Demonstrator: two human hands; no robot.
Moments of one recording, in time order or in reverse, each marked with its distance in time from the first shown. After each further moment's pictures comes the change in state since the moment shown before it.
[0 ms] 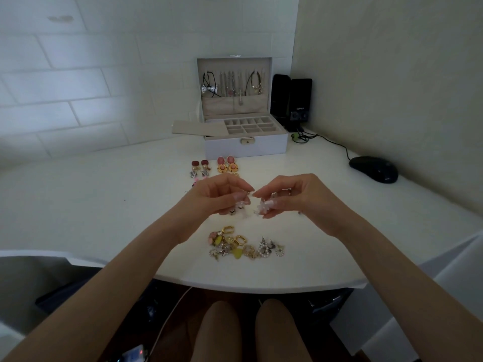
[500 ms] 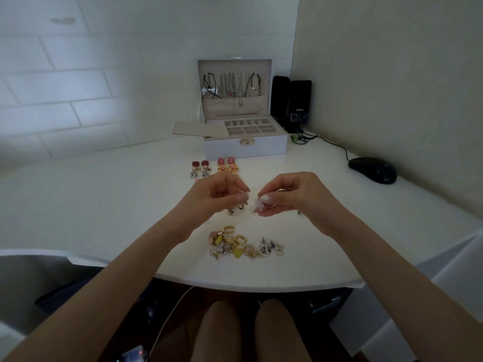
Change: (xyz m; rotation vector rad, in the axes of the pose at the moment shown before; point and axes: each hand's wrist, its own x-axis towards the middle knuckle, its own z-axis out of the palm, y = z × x) left_hand 0.000 0.000 0.002 0.076 0.089 0.034; right_hand 0.000 -0.005 0.007 0.048 0.068 0.026
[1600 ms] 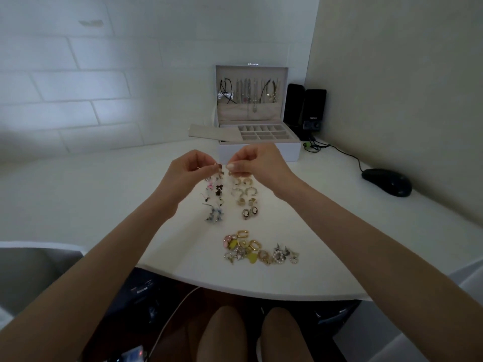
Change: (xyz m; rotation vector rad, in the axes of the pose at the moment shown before) left_hand 0.015 -0.005 -0.062 0.103 0.382 -0.048; right_hand 0.091 -0.023 0.056 -0.201 0.072 -0.081
